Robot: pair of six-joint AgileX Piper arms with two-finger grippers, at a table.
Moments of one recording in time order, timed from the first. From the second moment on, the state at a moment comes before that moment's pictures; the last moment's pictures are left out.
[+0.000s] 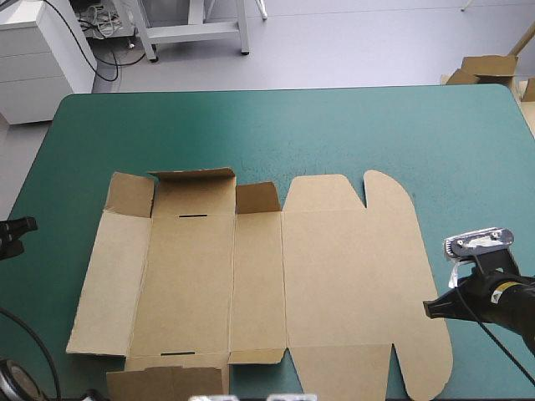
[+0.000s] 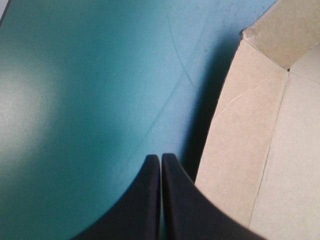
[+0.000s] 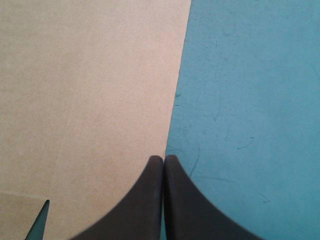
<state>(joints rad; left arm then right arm) 0.78 1.28 -1.16 -0.41 1.23 0.49 0.09 0.74 -0.76 -0.01 1.06 -0.17</state>
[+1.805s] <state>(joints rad) 0.71 1.28 -0.60 -0.69 1.19 0.80 0.09 0.74 -0.76 0.00 1.05 -0.17</state>
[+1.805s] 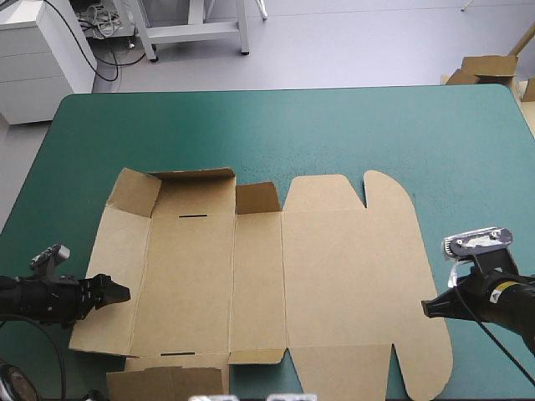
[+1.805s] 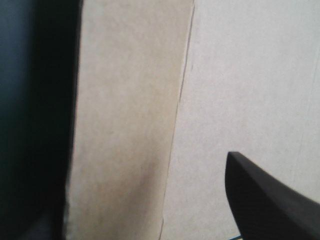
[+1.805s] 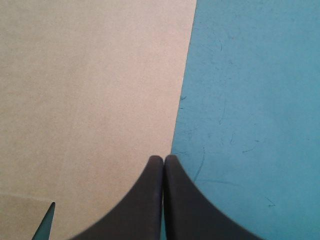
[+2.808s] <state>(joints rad) 0.39 1.28 -0.86 -0.49 1.21 0.69 0.09 0.74 -0.76 0.00 1.03 -0.17</state>
